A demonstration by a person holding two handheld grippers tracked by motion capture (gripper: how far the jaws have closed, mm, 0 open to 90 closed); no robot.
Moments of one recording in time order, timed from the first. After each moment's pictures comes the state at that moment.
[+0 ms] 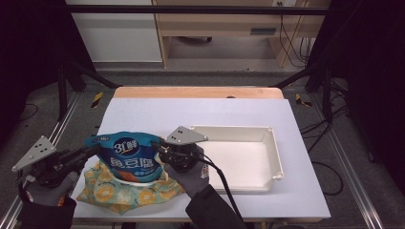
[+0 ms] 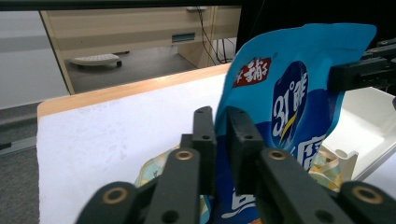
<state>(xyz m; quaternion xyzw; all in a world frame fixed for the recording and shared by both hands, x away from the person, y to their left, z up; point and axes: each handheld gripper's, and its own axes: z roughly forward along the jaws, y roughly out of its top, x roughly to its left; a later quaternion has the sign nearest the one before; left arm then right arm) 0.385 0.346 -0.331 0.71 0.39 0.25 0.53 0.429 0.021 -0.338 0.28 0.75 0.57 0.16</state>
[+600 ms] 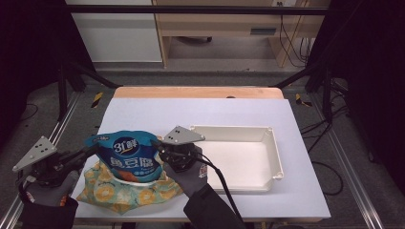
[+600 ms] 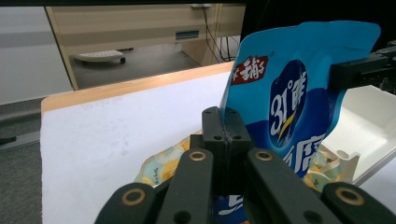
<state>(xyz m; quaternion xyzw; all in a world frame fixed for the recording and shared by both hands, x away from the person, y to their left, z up) 0.383 0.343 -0.329 0.70 0.40 0.25 0.53 0.428 0.025 -0.334 0.28 0.76 0.56 0.17</state>
